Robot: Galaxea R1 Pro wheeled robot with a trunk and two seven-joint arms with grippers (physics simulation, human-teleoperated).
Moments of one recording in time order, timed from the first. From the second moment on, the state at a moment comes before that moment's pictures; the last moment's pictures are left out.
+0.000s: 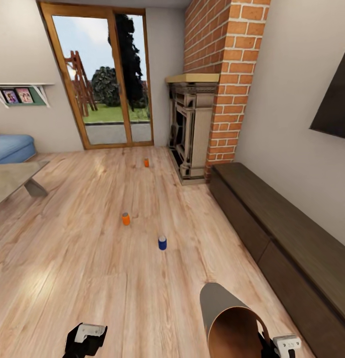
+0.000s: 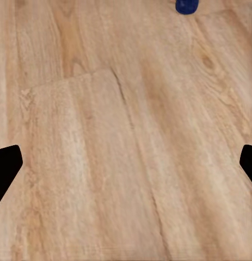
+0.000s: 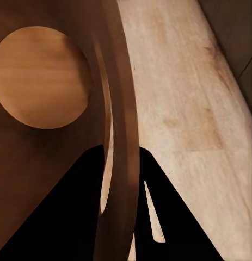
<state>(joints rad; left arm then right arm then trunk) -0.36 0.13 -0.02 -0.24 0.00 -0.46 -0.09 -0.28 -0.20 0.00 -0.24 -0.13 -0.65 0.26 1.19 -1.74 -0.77</state>
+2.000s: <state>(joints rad) -0.36 0.13 -0.02 -0.24 0.00 -0.46 -0.09 -0.28 -0.20 0.00 -0.24 -0.12 -0.65 0.26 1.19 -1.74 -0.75</state>
